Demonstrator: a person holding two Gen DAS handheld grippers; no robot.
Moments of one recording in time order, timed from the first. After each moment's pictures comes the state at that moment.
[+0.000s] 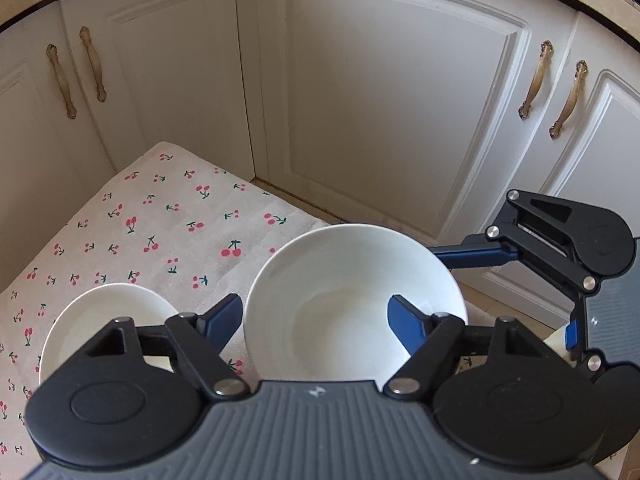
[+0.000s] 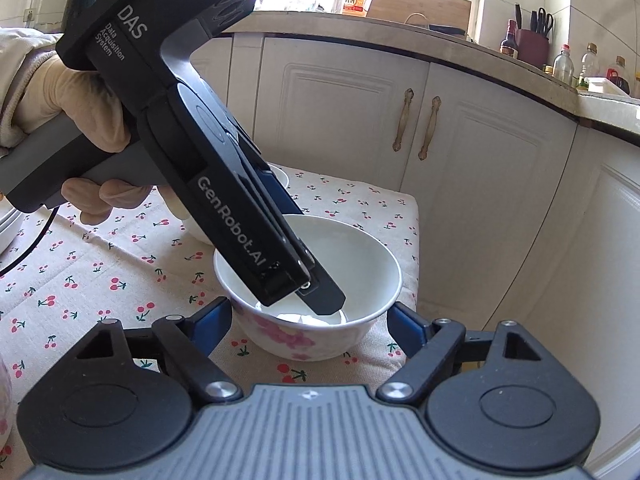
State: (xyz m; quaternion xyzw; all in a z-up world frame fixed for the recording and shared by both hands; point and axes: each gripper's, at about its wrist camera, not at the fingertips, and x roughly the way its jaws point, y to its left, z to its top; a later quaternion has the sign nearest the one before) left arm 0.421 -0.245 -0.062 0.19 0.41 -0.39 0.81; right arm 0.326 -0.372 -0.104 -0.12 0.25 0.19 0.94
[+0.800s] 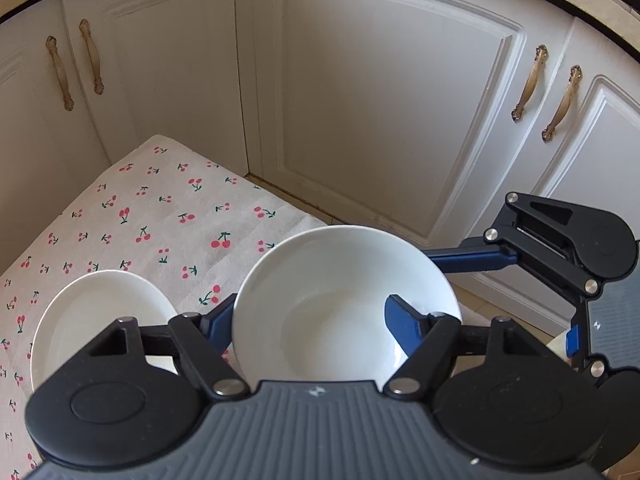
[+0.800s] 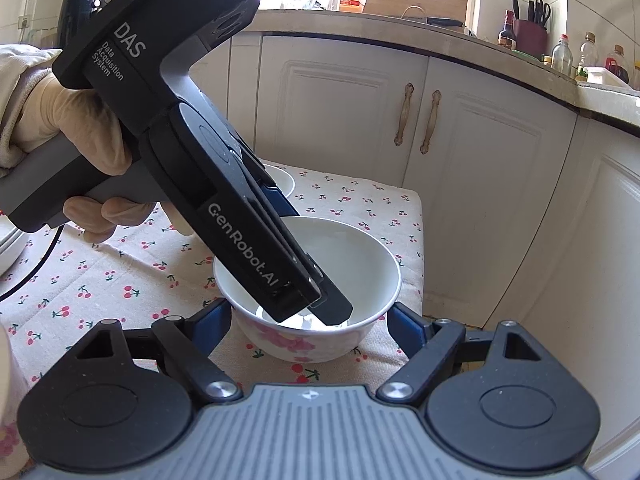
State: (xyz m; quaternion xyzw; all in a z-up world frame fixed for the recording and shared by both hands) left arm 0.412 -0.240 -0.058 0.17 0.42 -0.39 0.80; right arm 0.321 -0.368 -0.093 -0.11 0.26 0.20 0.94
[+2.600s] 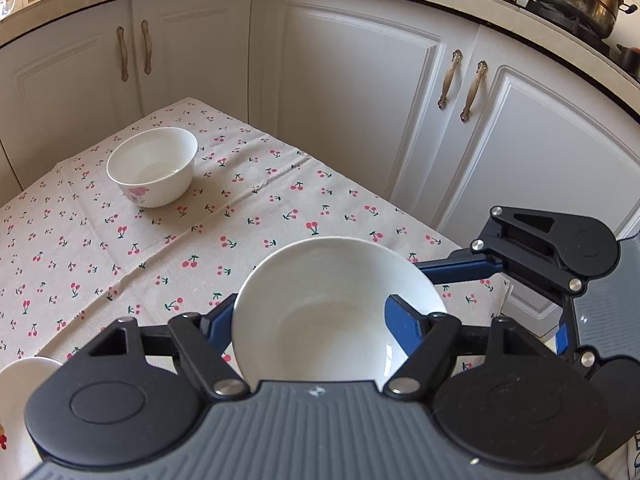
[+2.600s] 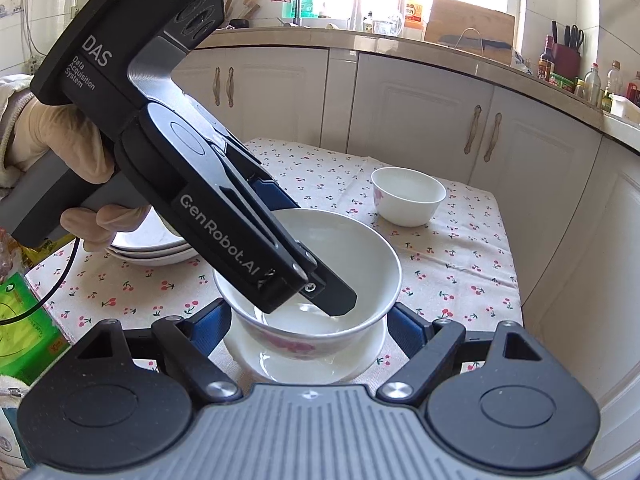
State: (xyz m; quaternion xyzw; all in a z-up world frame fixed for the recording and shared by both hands) left arm 0.210 -0.123 -0.011 0.12 0.40 -0.38 0.83; right arm 0.139 -0.273 -0.048 -0.11 0.28 0.24 0.92
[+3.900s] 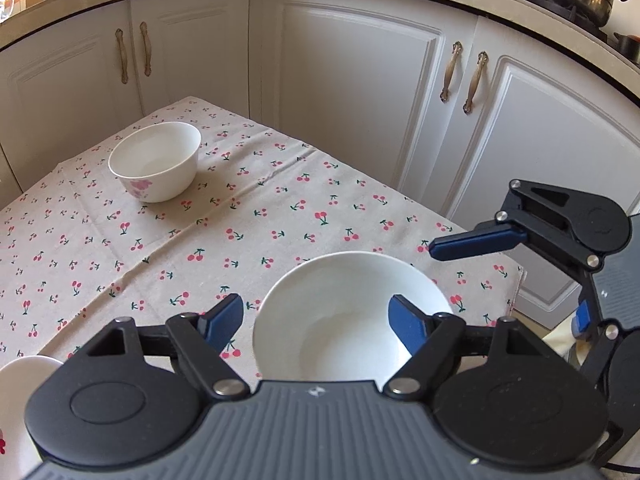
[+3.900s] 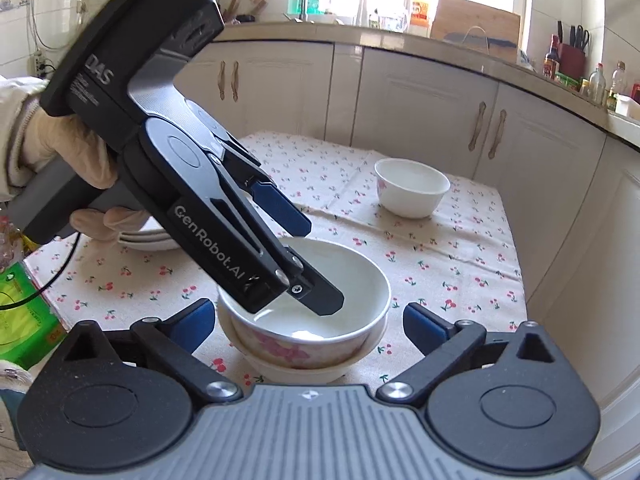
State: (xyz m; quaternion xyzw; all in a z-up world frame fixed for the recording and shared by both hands) left arm 0.211 -0.113 -0.021 0.13 0.39 -0.38 0.83; right arm 0.135 -0.277 -0.056 -0.11 0.28 0.25 0.92
